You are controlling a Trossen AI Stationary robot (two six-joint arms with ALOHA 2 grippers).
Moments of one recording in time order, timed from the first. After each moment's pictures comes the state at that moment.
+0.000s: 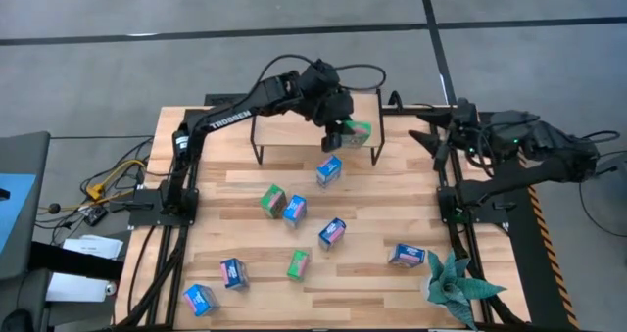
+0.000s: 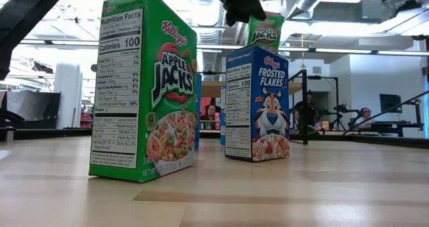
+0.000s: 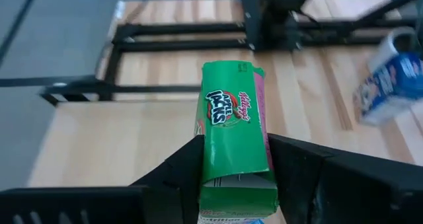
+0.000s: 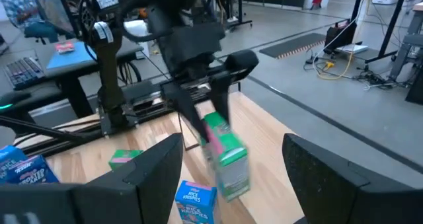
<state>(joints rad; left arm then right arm) 0.34 2.06 2.27 -0.80 0.20 0.22 0.08 0.71 1.18 -0.68 0.55 0.23</state>
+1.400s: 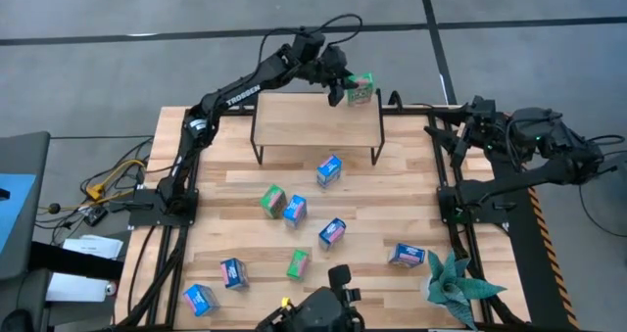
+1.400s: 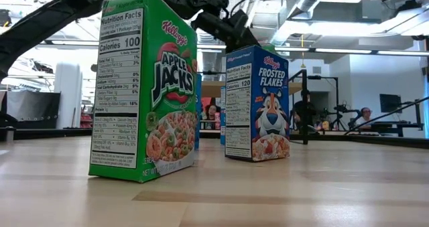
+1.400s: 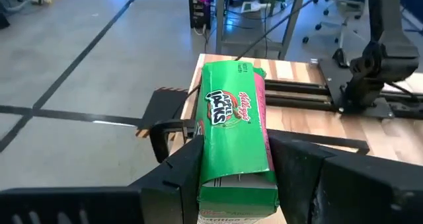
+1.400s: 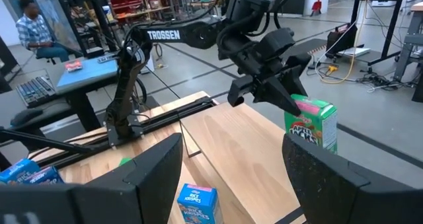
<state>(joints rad) 0.61 2.23 2.27 -0.40 0.40 0.18 0.08 0.62 1.18 -0.73 0.55 0.25</state>
